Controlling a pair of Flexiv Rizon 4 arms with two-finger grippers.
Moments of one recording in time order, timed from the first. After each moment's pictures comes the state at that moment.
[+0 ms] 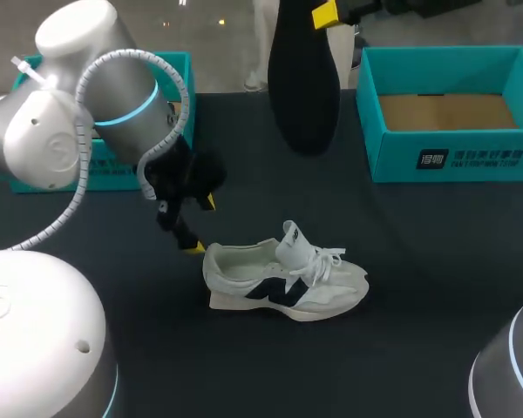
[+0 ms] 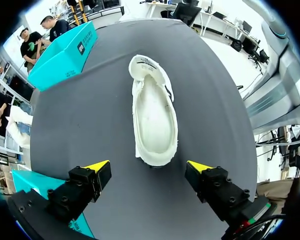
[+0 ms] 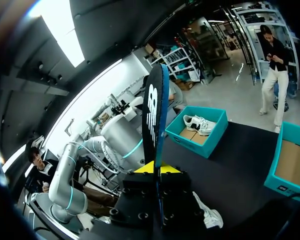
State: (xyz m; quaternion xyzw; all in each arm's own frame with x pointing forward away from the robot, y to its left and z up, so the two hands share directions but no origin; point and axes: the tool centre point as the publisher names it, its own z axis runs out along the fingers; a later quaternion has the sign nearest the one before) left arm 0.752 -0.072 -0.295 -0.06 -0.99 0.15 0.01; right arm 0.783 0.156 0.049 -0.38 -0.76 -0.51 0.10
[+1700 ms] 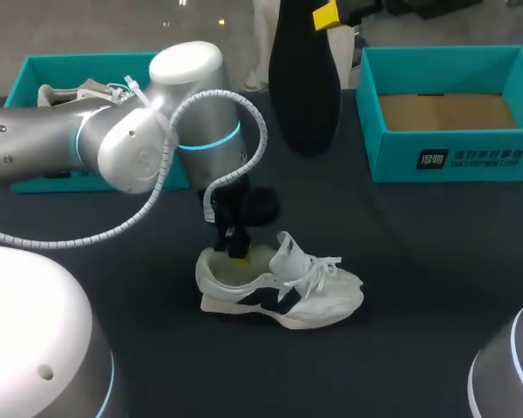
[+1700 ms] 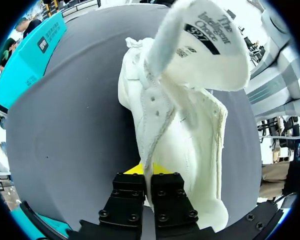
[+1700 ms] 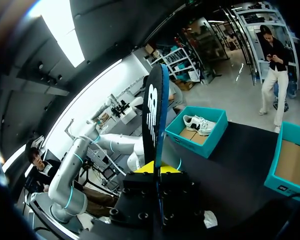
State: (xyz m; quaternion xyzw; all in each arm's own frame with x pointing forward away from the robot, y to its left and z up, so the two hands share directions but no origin) left arm 0.747 -0.133 -0.378 -0.14 -0.98 0.10 0.08; right arm 0.782 0.155 0.049 -0.38 -0.76 -0.51 0.10
